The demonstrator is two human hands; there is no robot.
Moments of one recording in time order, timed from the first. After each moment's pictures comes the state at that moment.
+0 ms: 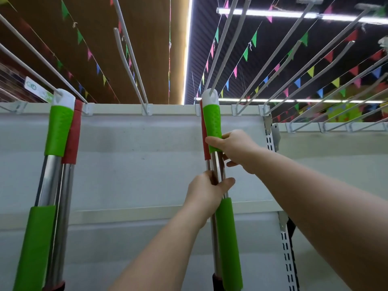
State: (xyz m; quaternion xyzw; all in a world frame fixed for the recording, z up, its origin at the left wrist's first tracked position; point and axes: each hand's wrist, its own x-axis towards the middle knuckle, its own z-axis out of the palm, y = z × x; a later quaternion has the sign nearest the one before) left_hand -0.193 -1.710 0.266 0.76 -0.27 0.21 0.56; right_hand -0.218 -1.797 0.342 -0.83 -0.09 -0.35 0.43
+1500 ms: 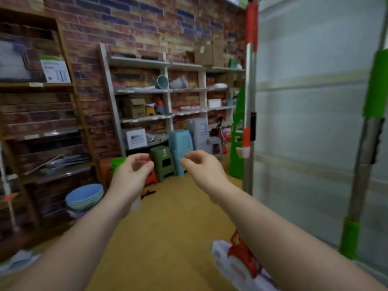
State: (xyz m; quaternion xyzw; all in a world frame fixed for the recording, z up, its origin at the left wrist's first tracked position) left_hand -0.606 -1.187 0.067 0.72 0.32 0.44 0.43; right_hand -0.488 -1.290 0.072 -0.70 -0.42 0.11 0.57
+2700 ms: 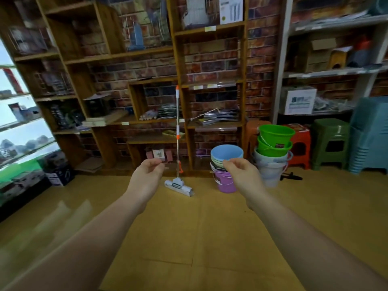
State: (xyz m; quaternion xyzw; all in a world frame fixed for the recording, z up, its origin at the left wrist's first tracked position) left_hand -0.740 -0.786 -0.008 0.49 0.66 0.48 0.29; right_hand -0.538 -0.754 -0.033 -0.57 -0.51 0.41 0.50
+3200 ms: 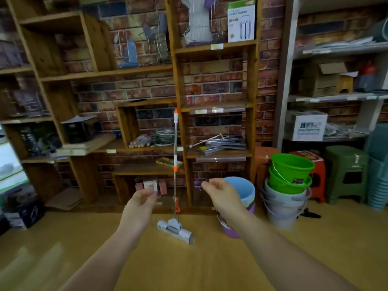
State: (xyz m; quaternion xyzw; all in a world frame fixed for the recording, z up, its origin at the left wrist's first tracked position) left_hand -0.858 -0.491 -0.024 0.47 0.66 0.49 0.30; right_hand -0.674 -0.450 -0.023 -0.56 -0.57 0.40 0.45
